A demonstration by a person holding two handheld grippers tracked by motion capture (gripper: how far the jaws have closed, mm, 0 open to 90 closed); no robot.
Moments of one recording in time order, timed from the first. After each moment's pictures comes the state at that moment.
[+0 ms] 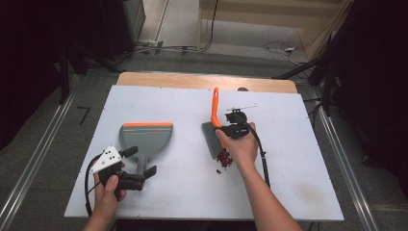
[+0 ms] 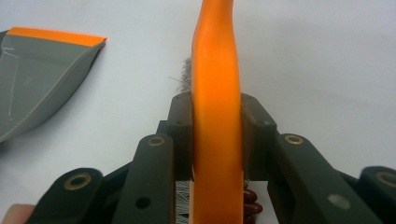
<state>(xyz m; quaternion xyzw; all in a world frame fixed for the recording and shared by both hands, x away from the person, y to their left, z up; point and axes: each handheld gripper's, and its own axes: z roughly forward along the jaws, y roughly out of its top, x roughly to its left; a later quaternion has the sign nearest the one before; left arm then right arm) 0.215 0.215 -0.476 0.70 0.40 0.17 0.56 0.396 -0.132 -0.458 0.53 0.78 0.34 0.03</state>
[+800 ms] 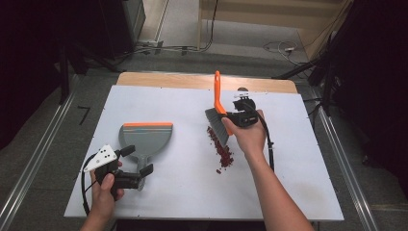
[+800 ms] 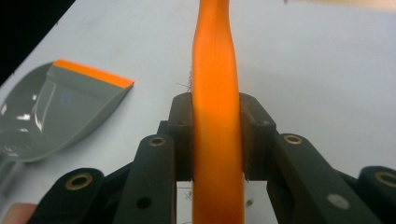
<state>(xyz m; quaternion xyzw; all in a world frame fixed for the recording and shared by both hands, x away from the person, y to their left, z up) 0.215 0.223 -0.475 0.69 0.40 0.17 0.57 0.406 -0.146 -0.410 0.48 0.79 0.38 0.06</state>
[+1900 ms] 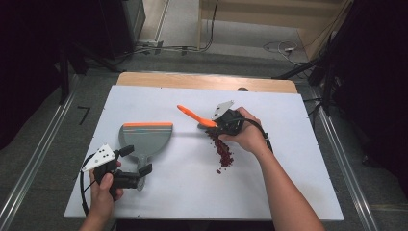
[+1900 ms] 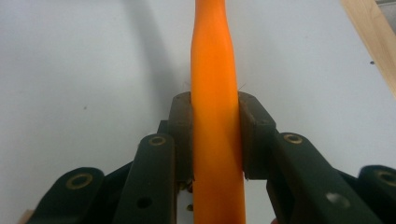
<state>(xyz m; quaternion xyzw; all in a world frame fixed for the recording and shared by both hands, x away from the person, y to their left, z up) 0.215 0.226 -0.475 0.69 0.41 0.17 0.57 0.413 -0.119 -0.445 0.11 0.94 0.27 0.17</state>
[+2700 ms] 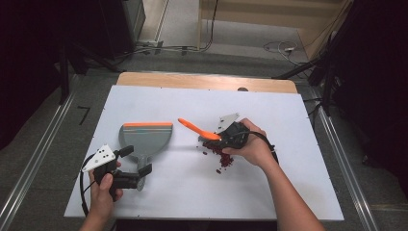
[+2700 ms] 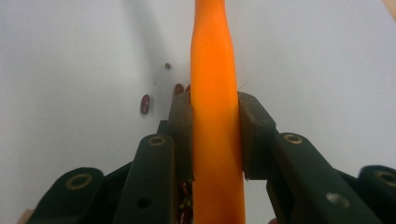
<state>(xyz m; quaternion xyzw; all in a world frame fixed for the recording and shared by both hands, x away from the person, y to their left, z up) 0.215 0.226 -0.476 0.69 0.41 0.17 0.57 0.373 -0.132 -0.445 0.09 0.95 0.27 0.15</state>
